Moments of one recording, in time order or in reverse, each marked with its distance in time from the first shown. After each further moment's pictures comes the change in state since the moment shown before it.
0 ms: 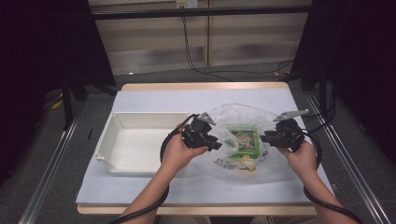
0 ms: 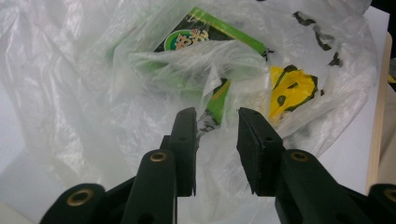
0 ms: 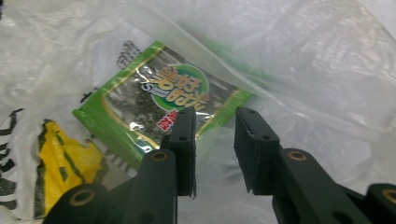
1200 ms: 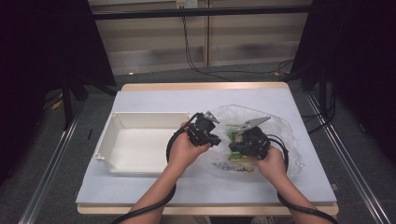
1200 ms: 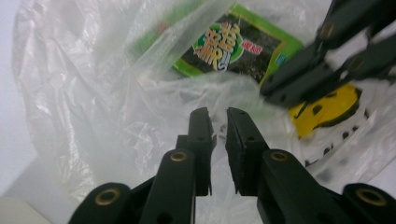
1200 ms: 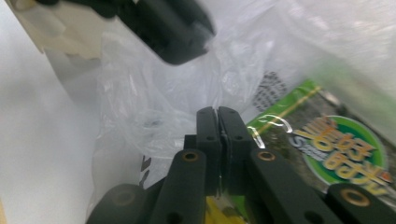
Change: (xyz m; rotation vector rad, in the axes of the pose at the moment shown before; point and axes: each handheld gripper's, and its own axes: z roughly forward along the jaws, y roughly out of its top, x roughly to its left) left arm 0.008 0.006 0.015 0.027 0.094 -0.046; right arm 0.080 0.024 0.042 0.020 0.216 -0.129
